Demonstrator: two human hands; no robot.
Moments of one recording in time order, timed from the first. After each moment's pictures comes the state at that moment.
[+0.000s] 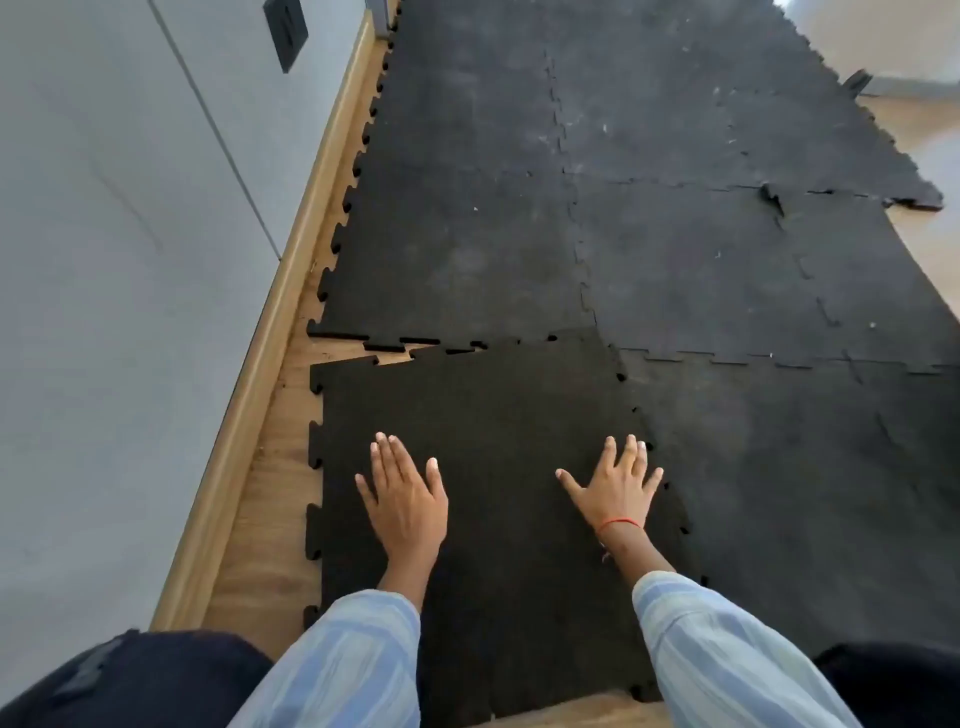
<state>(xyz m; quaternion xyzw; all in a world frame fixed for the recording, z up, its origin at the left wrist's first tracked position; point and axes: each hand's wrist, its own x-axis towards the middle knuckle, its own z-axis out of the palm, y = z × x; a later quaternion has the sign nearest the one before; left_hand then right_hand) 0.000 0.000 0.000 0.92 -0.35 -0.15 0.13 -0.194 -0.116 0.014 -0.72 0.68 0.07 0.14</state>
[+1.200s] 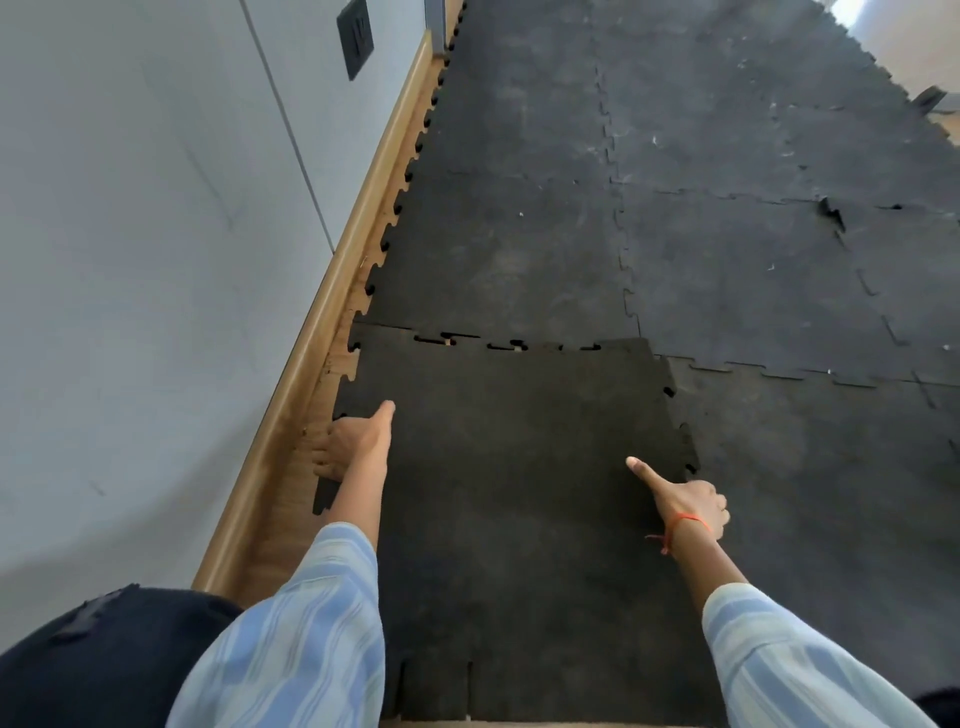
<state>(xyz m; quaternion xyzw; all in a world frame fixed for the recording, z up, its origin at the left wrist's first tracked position) 0.109 -0.013 0.026 0.93 0.05 -0.23 0.28 -0.218 -0.129 0.025 -0.44 0.83 -0.07 0.34</state>
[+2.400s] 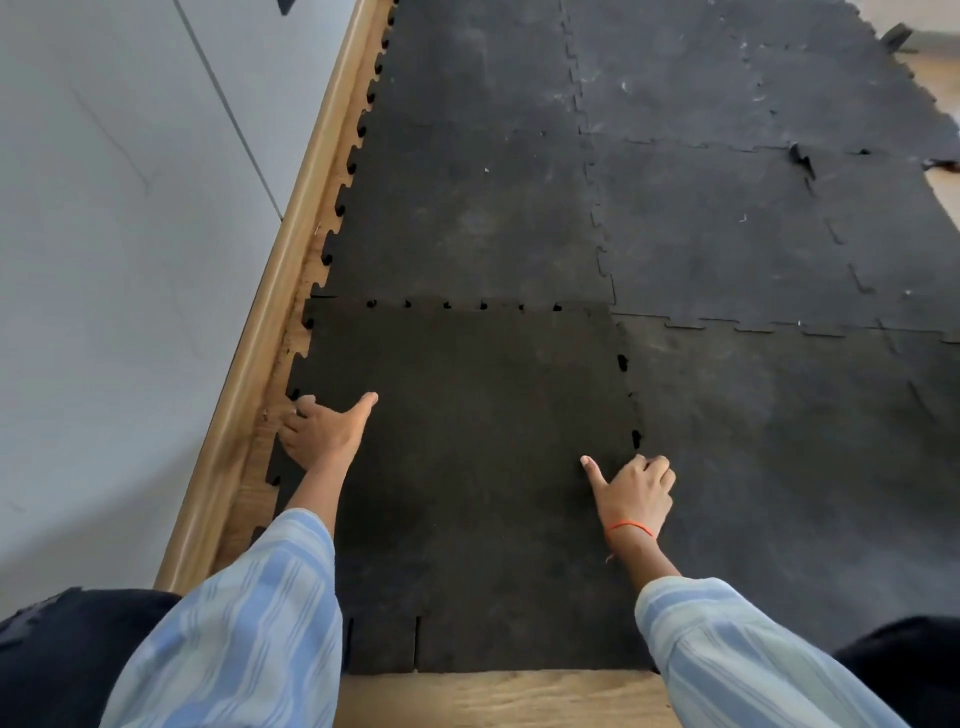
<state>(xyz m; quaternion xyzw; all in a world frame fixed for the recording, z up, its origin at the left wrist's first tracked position) 0.120 -0.003 -0.018 0.95 -0.10 -0.23 0.21 -0.200 -0.083 -0.004 -0.63 0.76 -0.01 0.15</state>
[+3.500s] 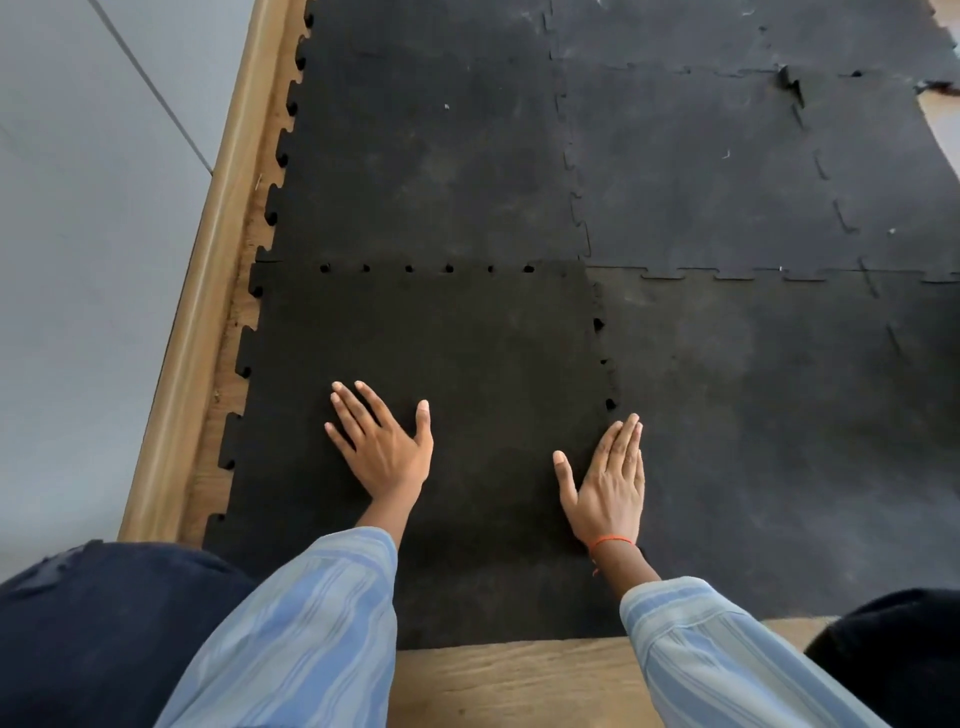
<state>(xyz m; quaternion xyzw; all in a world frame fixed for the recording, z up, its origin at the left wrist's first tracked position) 0.002 -0.007 -0.055 0.93 -0.32 -0.13 0.08 -0.232 -0.048 -0.044 -0.73 0.67 0.00 0.13</state>
